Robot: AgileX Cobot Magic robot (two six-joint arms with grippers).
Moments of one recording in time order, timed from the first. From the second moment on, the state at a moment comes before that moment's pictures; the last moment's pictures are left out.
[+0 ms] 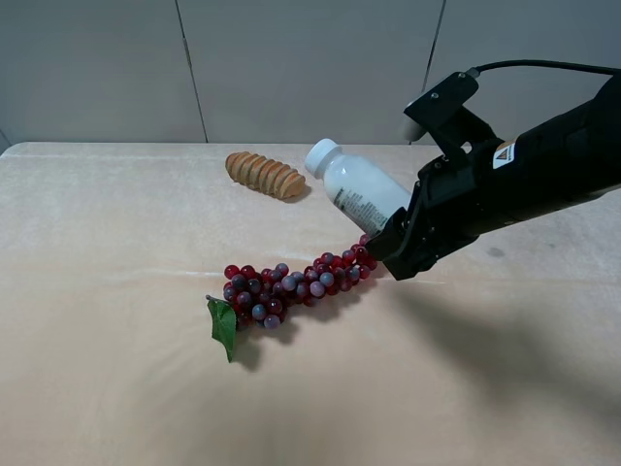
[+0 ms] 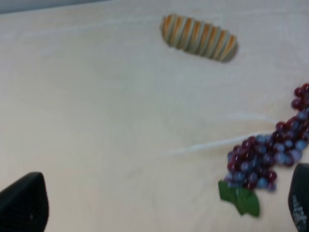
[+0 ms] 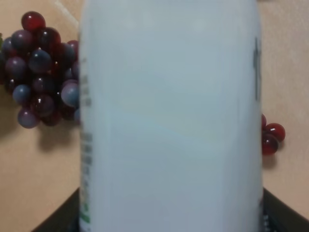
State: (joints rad) left arm -0.10 0.99 -1.33 -0.16 1.15 0.08; right arm 0.60 1.34 -0.73 0.35 0.37 -0.57
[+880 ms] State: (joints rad) left arm -0.10 0.08 -0.62 -0.08 1.13 0.07; right arm 0.60 1.34 -0.73 0.36 0.37 -0.56
